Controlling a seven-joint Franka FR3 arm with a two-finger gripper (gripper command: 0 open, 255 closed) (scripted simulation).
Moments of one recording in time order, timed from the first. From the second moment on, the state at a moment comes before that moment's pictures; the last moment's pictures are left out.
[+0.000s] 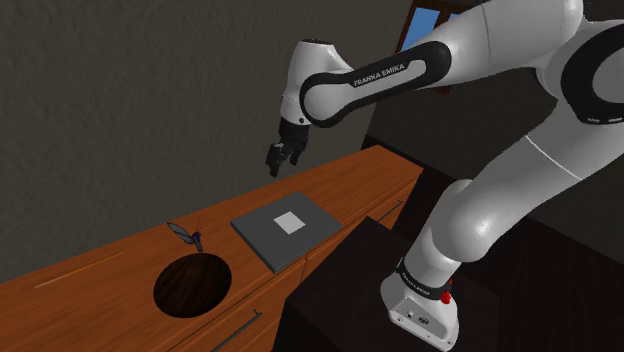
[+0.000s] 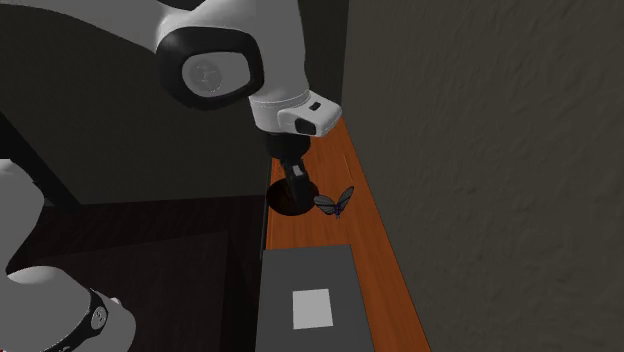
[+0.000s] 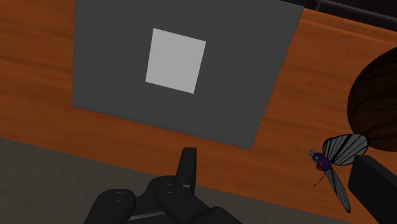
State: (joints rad) arm 0.06 -0.31 0.17 -2.48 0.04 2.26 0.10
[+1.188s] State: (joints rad) arm 0.15 0.39 0.23 -2.10 -0.05 2.58 0.33
